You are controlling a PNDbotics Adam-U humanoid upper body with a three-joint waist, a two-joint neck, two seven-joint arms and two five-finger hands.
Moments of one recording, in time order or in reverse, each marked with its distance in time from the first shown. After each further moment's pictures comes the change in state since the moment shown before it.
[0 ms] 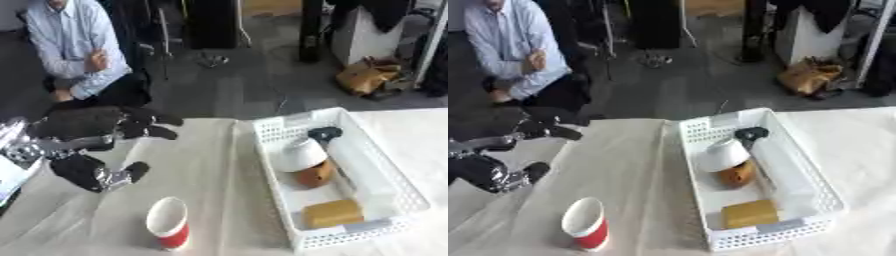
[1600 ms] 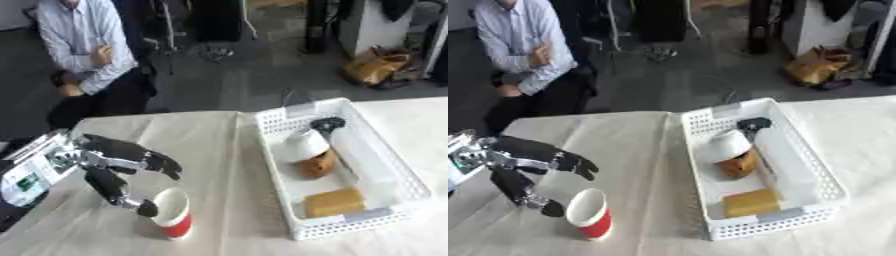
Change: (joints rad) left arm -0.049 0.052 -0.242 0.092 0.029 0.133 -0.133; right arm 0.017 -0.008 0.006 0.000 -0.001 -0.003 0.000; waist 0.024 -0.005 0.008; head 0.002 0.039
